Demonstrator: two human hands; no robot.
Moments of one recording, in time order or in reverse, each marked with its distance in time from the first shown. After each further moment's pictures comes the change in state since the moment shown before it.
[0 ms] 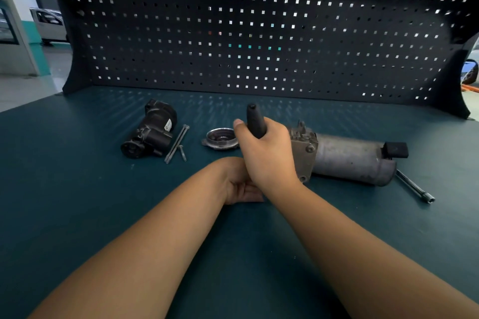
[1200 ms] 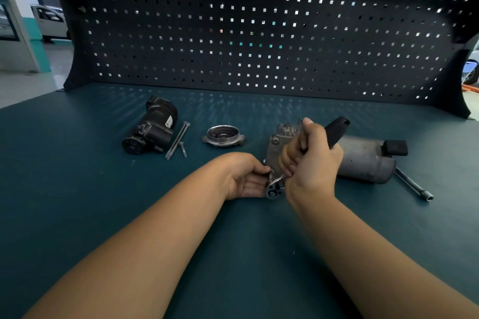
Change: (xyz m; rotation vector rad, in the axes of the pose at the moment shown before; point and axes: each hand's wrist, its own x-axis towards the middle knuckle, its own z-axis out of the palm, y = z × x) left_hand 0.018 -0.002 -0.001 -0.011 -0.004 -0.098; right_hand -0.013 0.011 -0.031 0.810 0.348 0.156
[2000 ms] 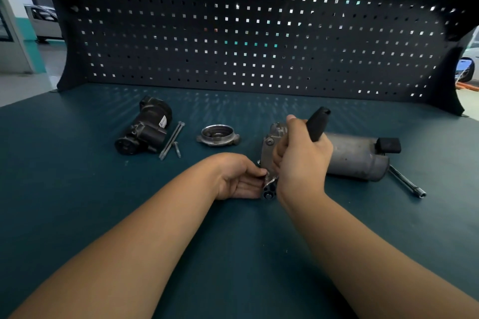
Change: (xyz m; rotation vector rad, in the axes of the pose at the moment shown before) left_hand -0.004 0.000 -0.003 0.060 -0.032 0.014; right_hand -0.005 -0.006 0.009 -0.166 0.052 0.026
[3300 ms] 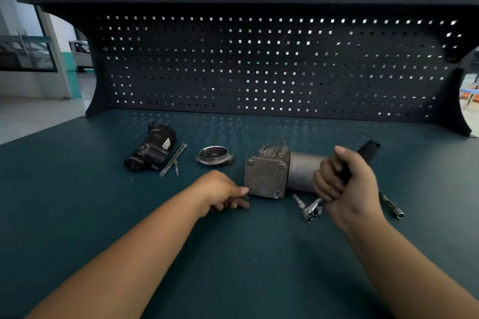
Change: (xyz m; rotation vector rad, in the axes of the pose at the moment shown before) left_hand -0.005 -0.007 0.009 0.330 0.328 0.145; right_hand 0.040 -0.053 -0.099 0.173 -0.394 0.066
